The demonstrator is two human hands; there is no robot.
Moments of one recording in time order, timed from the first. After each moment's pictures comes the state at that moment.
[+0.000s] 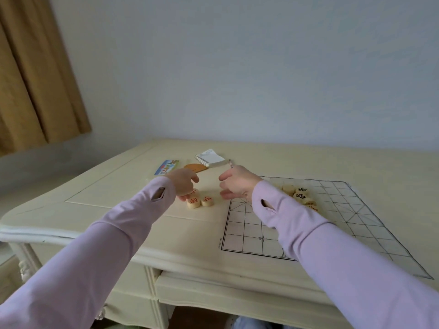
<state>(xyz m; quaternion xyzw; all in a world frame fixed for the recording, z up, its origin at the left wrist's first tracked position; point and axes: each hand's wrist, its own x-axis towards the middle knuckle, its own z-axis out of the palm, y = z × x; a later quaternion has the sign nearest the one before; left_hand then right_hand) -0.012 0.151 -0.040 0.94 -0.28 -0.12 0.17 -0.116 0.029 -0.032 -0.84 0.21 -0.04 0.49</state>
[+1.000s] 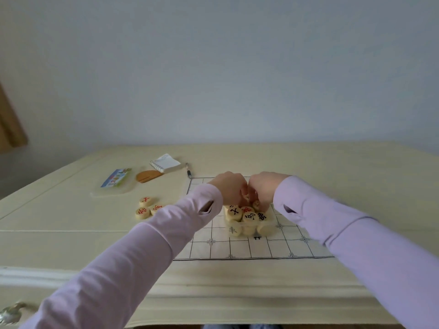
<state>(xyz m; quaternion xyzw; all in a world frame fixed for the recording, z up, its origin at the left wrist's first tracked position) -0.123 -0.012 -0.043 0.83 -0.55 -0.04 0.03 -0.213 -0.092 -0.028 -0.96 0.24 0.12 0.00</state>
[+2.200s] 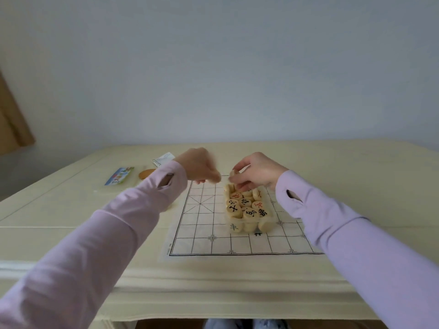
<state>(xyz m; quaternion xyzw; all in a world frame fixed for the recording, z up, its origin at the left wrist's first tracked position) -0.086 0.042 0.001 0.86 -0.49 -0.03 0.16 -0.219 -0.074 -0.010 -0.83 0.23 -0.10 0.50</state>
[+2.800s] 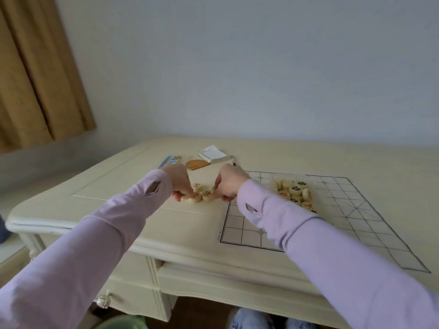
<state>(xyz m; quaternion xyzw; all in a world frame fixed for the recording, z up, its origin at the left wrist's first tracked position) -0.019 0.165 -0.033 0.95 -0.28 -0.11 0.10 -0.106 0.036 -0.045 -0.94 0.18 -0.03 0.28</state>
